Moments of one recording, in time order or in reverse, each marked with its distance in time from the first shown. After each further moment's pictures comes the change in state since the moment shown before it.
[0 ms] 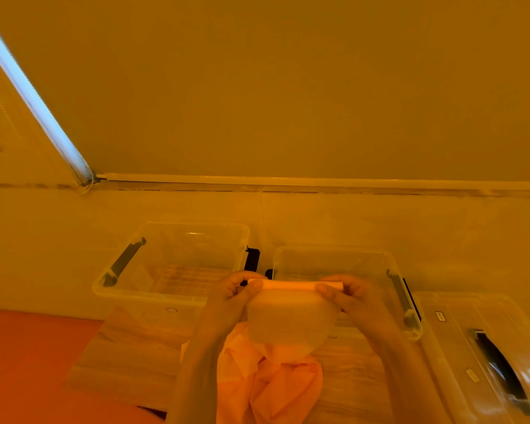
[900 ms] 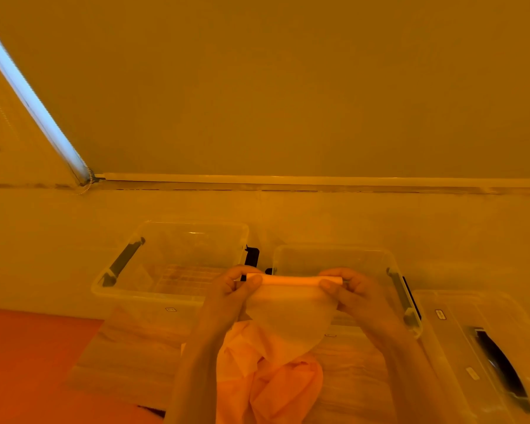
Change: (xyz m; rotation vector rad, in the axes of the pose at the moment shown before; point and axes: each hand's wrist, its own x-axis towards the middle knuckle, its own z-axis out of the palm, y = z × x) left_hand 0.006 -0.001 -0.001 -0.017 0.013 0.014; right_hand 0.006 0.000 -0.004 0.105 -0.030 -0.008
